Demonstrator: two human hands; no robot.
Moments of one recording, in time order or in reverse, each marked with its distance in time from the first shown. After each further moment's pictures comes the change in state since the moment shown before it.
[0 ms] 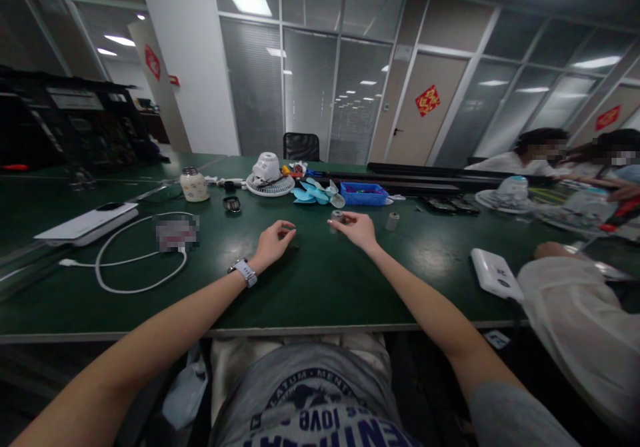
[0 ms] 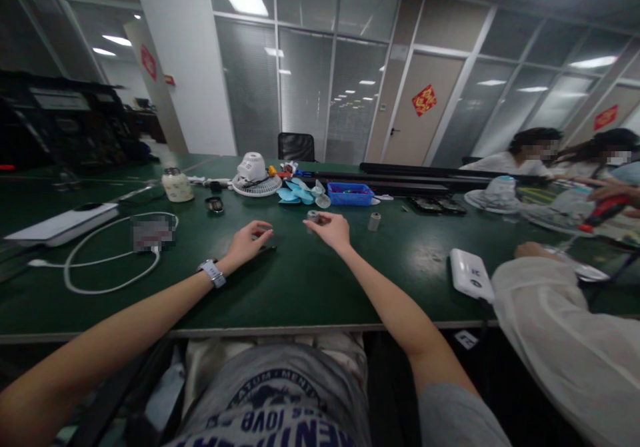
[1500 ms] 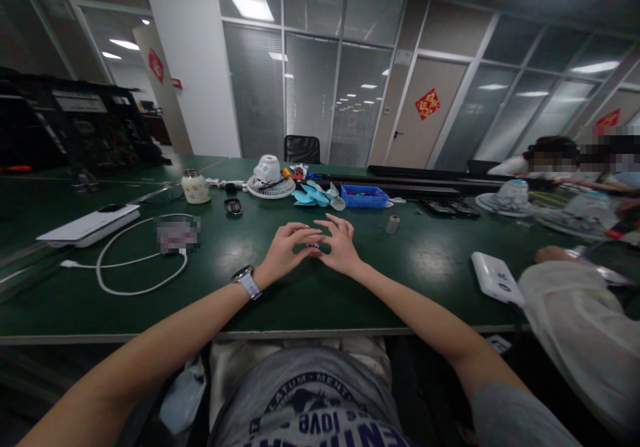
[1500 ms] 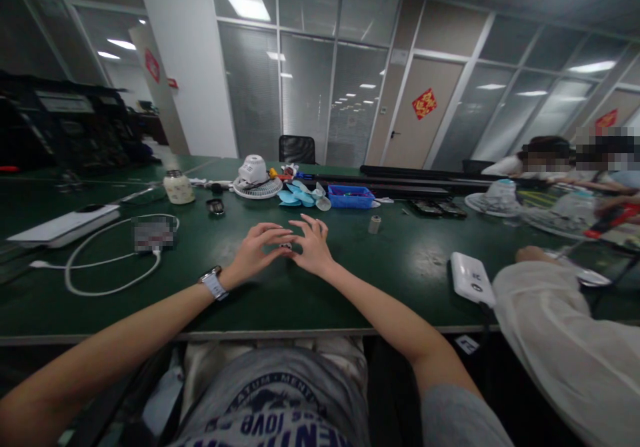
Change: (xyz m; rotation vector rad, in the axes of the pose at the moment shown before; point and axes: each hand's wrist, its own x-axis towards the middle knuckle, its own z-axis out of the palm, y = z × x) left_hand -0.026 0.036 0.000 0.123 0.014 0.595; right_hand -0.045 -0.017 0.028 -0.582 -0.106 -0.690
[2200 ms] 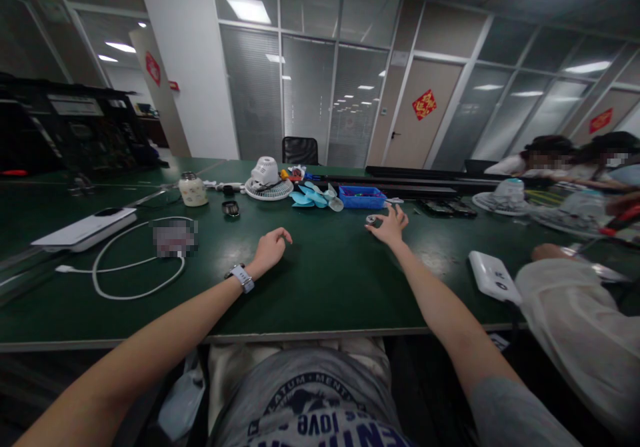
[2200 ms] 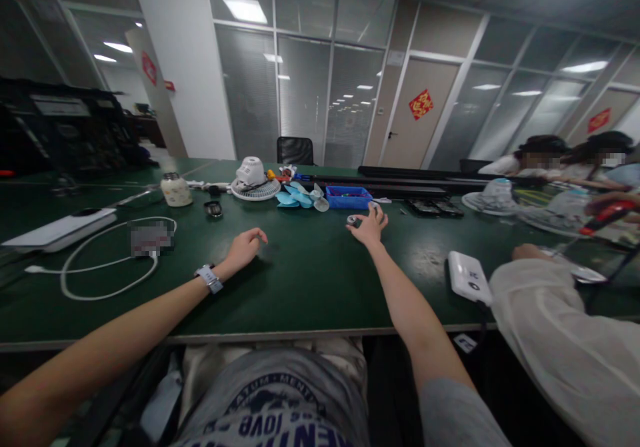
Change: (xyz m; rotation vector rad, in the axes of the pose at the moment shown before) left_hand 0.002 -0.042 0.002 -0.048 -0.106 -0.650; right_hand -0.020 0.169 -0.015 -0.345 0.054 0.668
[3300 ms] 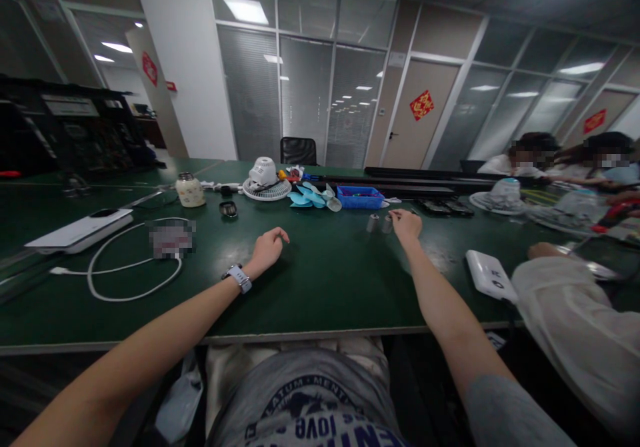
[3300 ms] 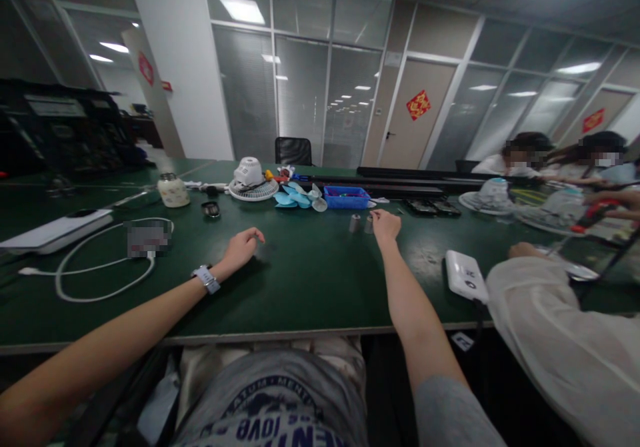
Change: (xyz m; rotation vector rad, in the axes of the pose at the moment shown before) left_hand 0.000 0.003 -0.001 0.010 0.015 -0.009; right_hand 0.017 0.042 -0.020 -0.017 0.070 0.175
